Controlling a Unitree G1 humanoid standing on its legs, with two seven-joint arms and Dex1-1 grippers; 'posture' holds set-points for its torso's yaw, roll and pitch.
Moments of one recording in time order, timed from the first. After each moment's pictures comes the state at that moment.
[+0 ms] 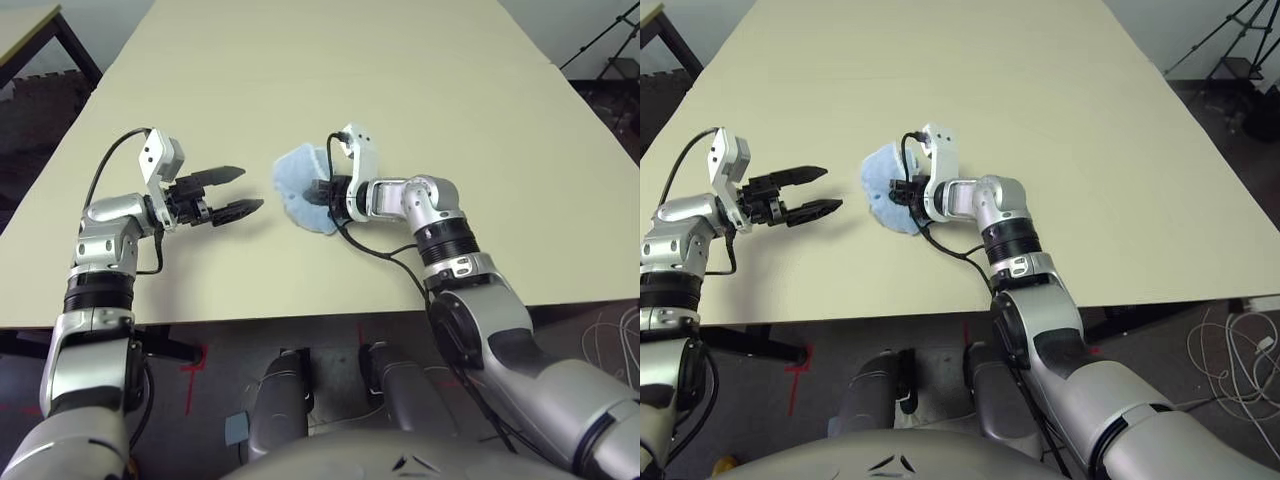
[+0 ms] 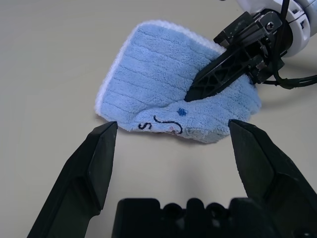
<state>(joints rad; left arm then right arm) -0.57 0.67 0.14 0.55 -0.34 0.13 -1.31 -0.96 0.13 -0.13 0.61 0.42 1.03 0.30</state>
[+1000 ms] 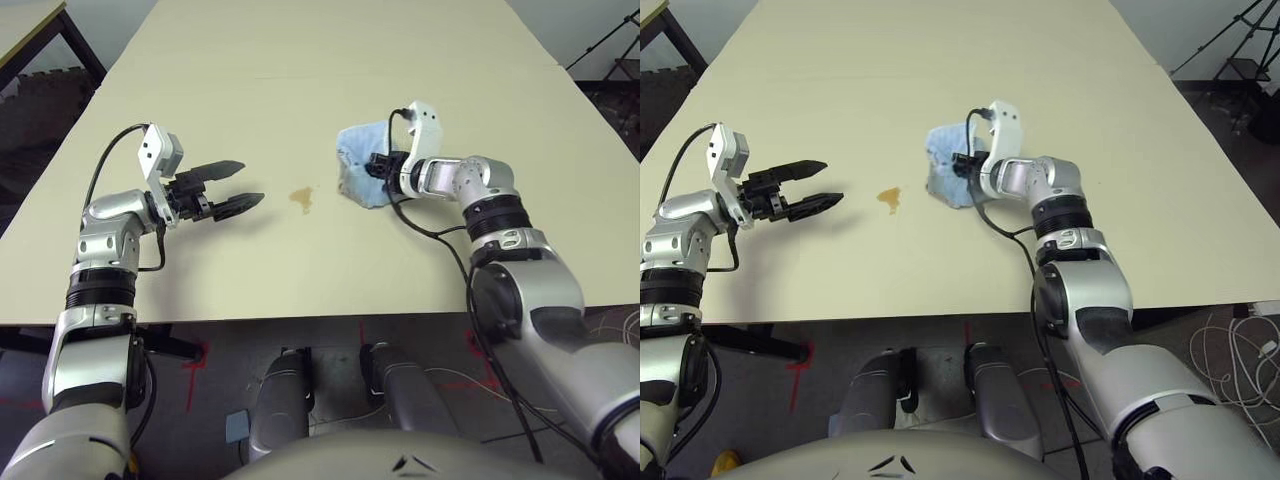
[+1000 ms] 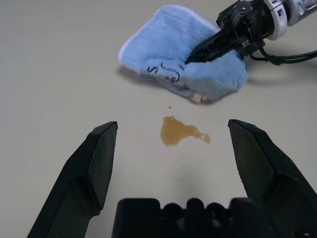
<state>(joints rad) -0.62 0.67 0.14 0.61 -0.35 0.10 -1.30 -1.01 0.00 -0.21 0.70 0.43 0.97 0.28</state>
